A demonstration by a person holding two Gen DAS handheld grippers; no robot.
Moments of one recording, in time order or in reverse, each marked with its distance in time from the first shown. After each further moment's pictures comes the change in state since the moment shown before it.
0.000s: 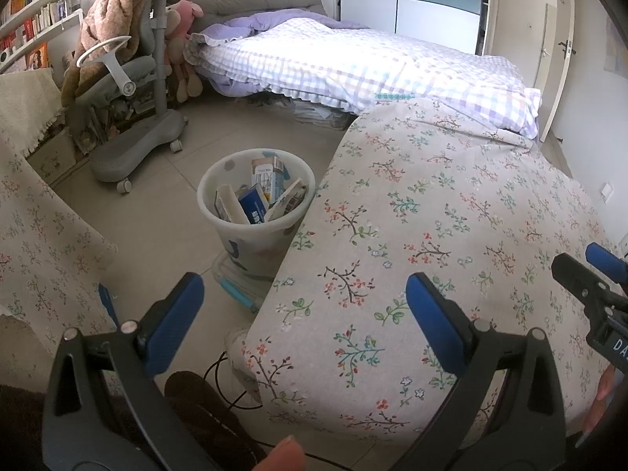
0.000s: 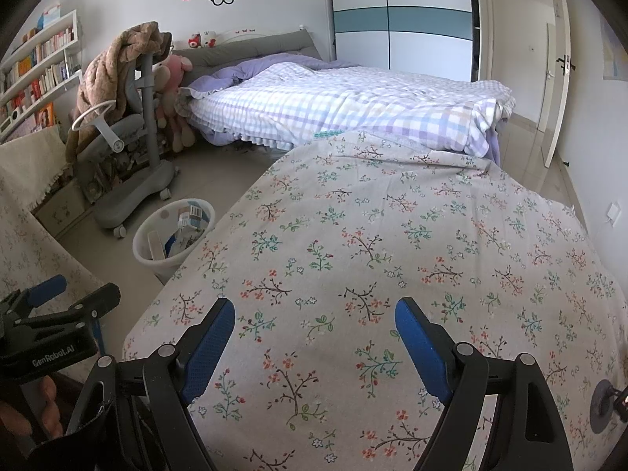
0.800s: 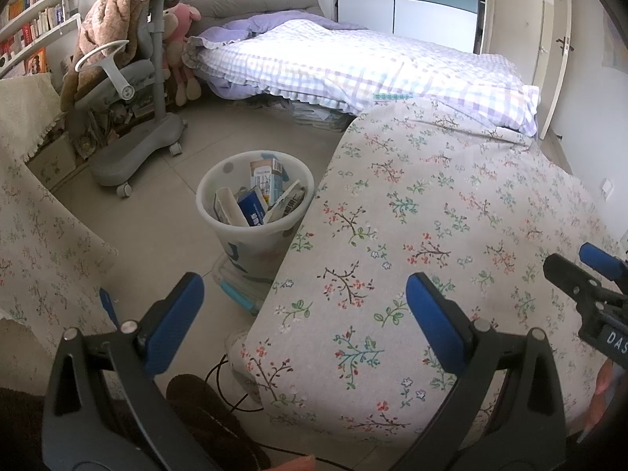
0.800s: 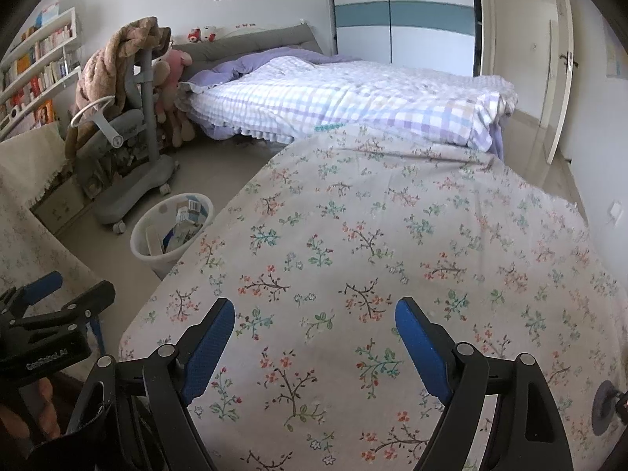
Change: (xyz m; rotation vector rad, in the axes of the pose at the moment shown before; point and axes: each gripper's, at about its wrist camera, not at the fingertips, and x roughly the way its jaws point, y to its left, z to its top) left arm 0.001 -0.003 0.000 0.010 -0.002 0.004; right arm 0.015 -0.008 0.000 0.020 0.046 0.014
